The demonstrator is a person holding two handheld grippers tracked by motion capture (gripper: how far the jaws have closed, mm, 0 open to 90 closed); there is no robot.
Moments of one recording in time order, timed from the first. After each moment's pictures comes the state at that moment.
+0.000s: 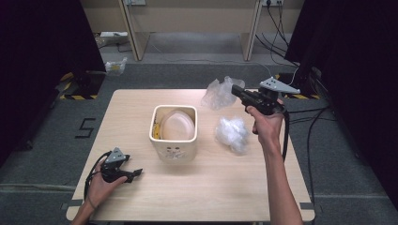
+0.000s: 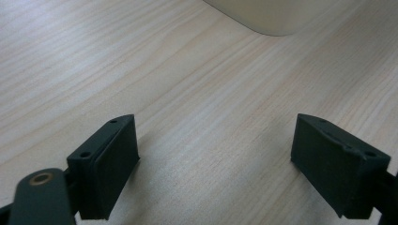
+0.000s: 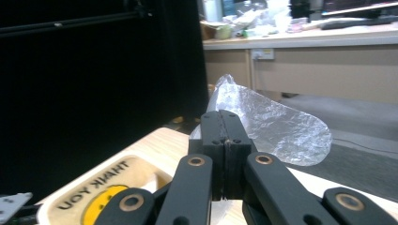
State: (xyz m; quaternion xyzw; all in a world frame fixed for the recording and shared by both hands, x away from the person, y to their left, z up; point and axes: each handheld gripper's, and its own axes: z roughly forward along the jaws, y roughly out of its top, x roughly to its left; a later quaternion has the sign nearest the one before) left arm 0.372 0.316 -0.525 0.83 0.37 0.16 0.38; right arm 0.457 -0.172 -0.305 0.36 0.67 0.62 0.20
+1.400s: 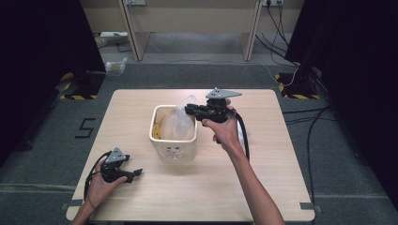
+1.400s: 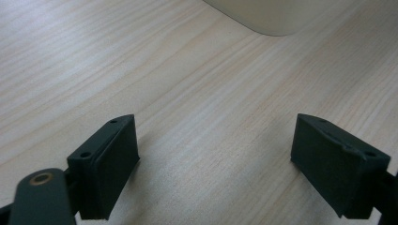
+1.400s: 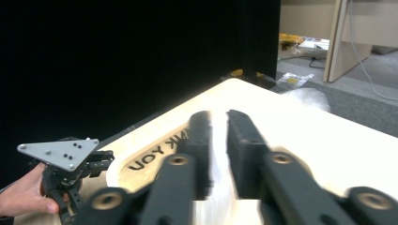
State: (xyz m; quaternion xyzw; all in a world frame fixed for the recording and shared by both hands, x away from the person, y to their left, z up) left arm 0.372 0.316 -0.524 0.83 0.37 0.16 0.38; right arm 0.467 -0.060 -0.349 0.30 0.76 0.57 0.08
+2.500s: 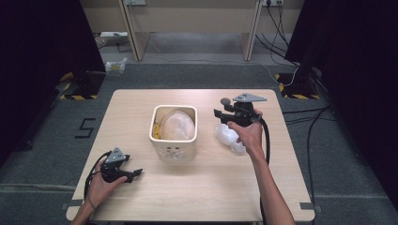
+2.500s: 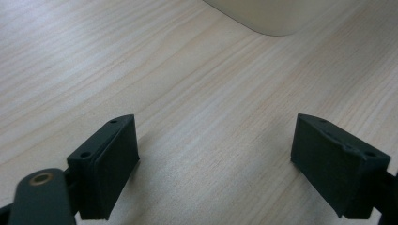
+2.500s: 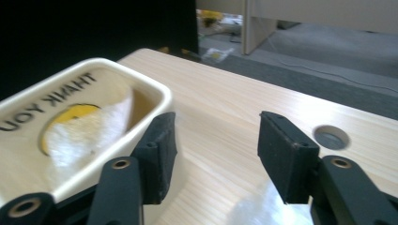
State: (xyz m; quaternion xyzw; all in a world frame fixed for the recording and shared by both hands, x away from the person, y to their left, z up) left arm 0.372 0.316 -0.525 0.83 0.37 0.16 0.38; right arm 0.476 -0.136 -0.372 0.40 0.75 0.49 0.18
